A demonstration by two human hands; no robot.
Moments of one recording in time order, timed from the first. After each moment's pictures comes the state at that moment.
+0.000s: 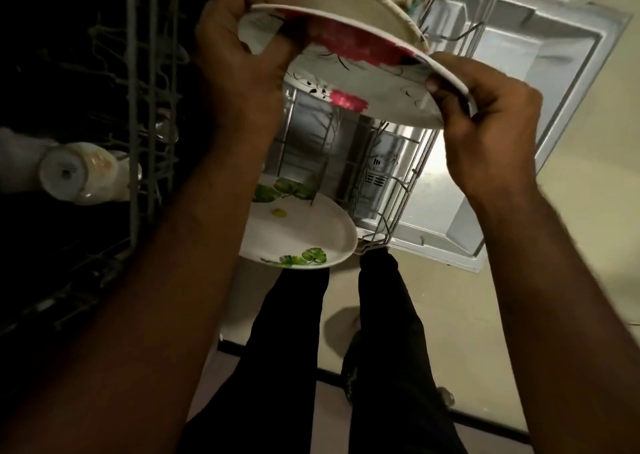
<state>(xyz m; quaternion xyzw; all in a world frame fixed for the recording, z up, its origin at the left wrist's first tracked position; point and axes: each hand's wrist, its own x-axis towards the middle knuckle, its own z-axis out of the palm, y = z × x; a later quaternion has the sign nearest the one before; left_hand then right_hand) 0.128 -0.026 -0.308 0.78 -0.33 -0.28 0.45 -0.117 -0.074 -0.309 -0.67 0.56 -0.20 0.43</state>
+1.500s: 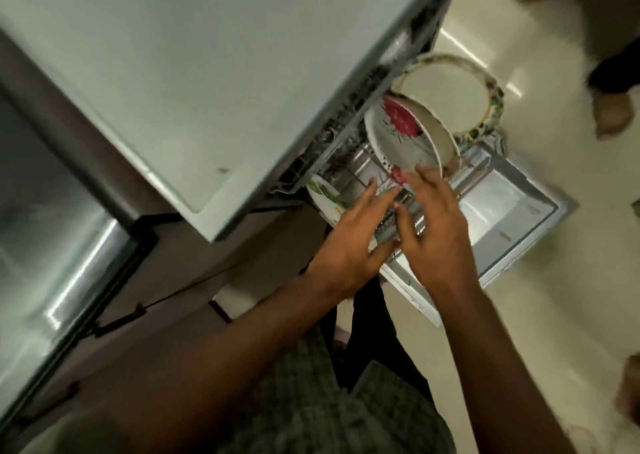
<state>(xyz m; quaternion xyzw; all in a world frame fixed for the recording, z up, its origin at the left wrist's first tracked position) 0.015 0.137 -0.062 0.79 -0.38 -0.39 0.29 -0.092 0.022 -0.078 -0.81 0.36 -0.09 0.45</state>
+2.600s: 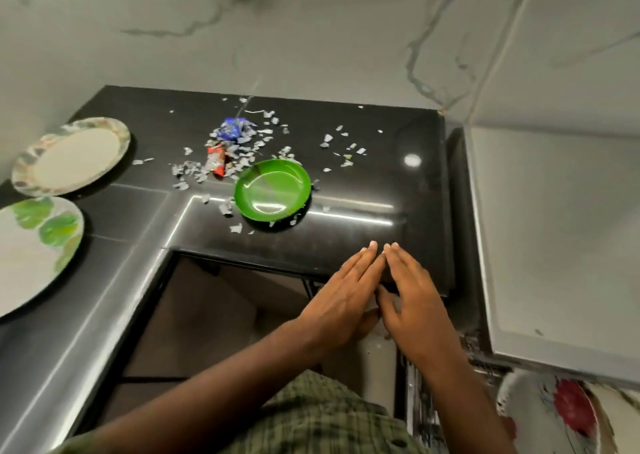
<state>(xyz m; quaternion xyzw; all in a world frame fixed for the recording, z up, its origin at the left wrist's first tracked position) 0.070 0.501 0.105 0.93 -0.21 -0.01 0.29 0.088 0.328 0.099 -0.91 -0.18 0.02 0.38</state>
